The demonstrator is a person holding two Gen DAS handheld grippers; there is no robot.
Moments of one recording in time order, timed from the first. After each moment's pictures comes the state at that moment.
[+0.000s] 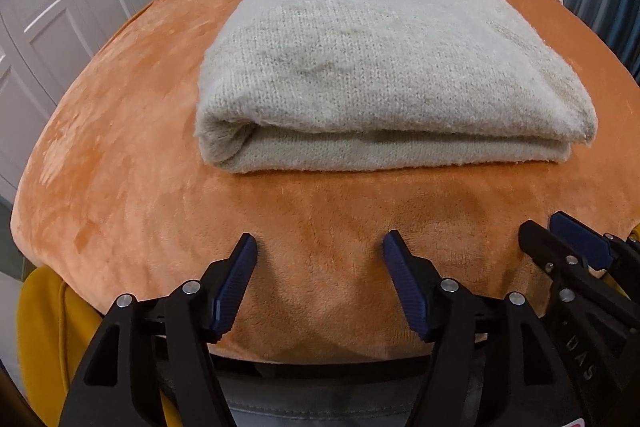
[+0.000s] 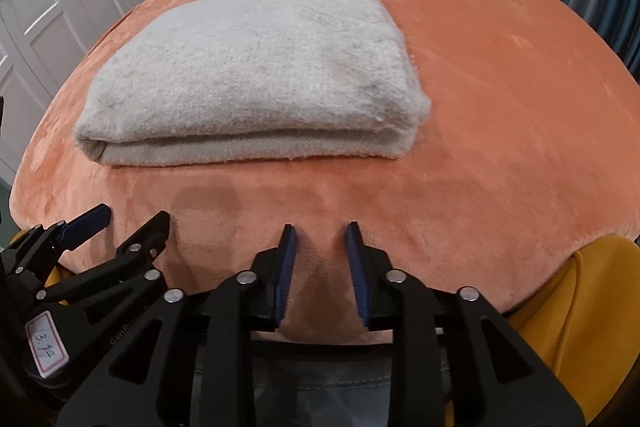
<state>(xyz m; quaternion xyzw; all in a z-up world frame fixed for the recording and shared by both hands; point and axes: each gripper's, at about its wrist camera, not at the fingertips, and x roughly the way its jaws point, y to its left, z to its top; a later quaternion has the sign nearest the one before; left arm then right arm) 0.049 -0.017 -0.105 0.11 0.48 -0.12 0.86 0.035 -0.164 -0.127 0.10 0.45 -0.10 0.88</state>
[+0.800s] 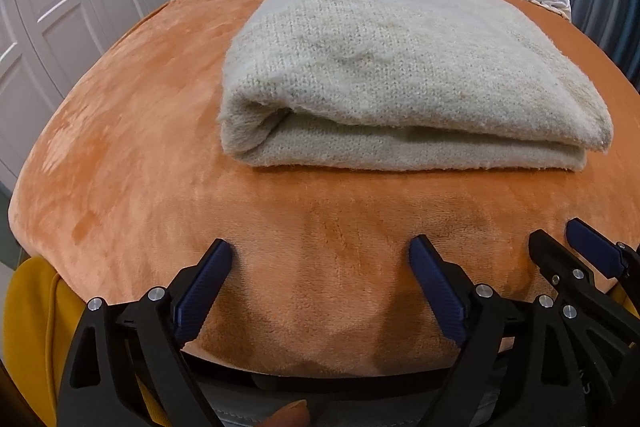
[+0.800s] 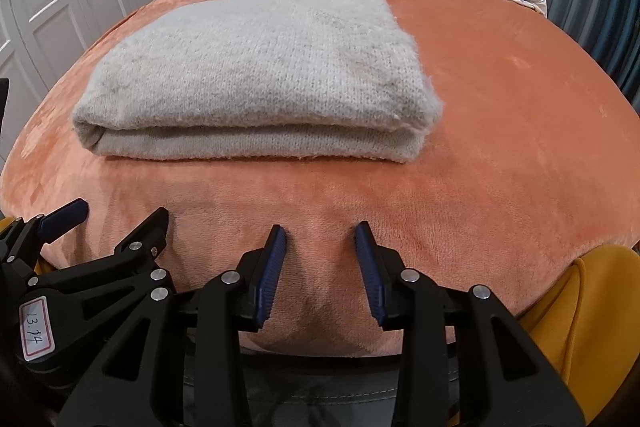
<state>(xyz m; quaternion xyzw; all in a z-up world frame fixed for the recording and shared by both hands) 0.049 -0.005 -0.115 0.09 0.46 -0.11 0.88 0.023 -0.141 -0.138 0.07 0.42 -0.12 0.90</state>
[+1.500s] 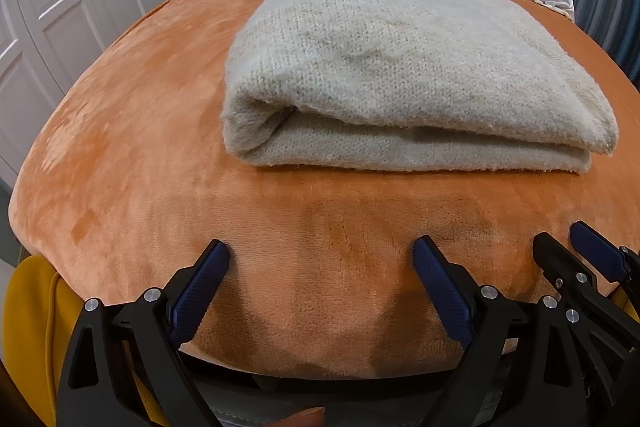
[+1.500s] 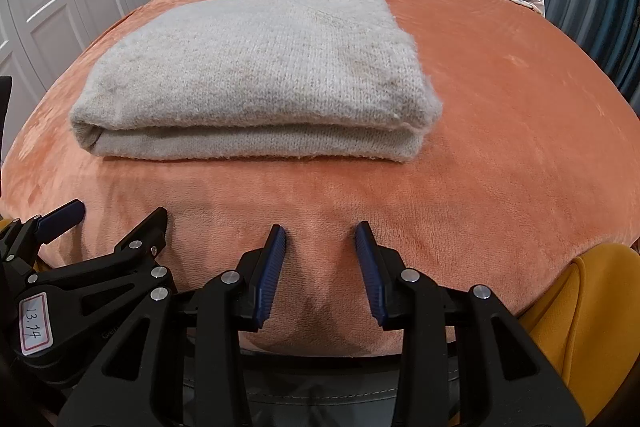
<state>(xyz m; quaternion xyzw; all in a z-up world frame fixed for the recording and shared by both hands) 0.056 -0.002 -0.115 0.09 0.47 -0.11 0.87 0.021 -0.135 -0.138 0.07 0.42 -0.13 0.89</state>
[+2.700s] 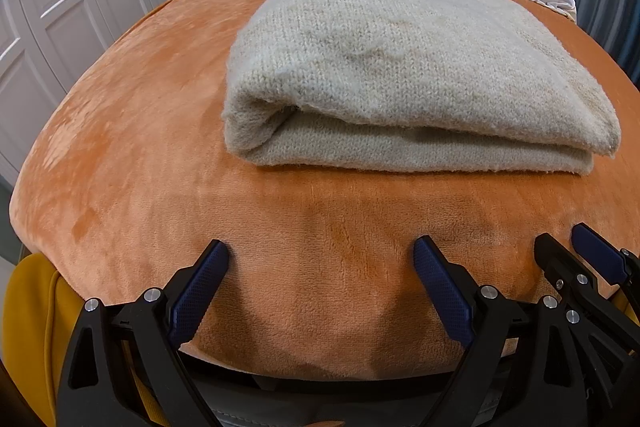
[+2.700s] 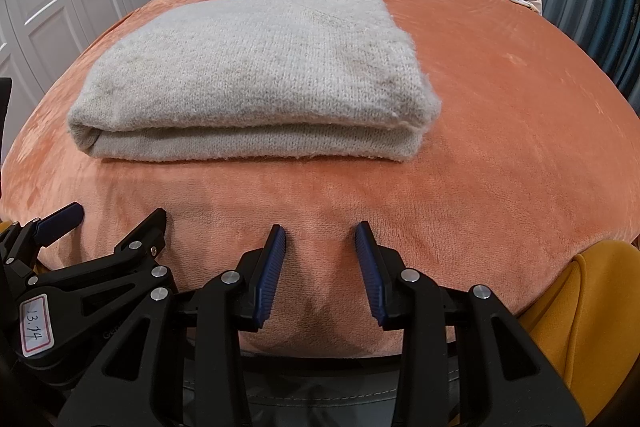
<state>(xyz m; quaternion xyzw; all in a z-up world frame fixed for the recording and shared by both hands) 0.057 0.000 -0.116 0.09 0.47 -0.11 0.87 0.021 -0.138 -0.138 0.07 0.42 -0.13 0.89</state>
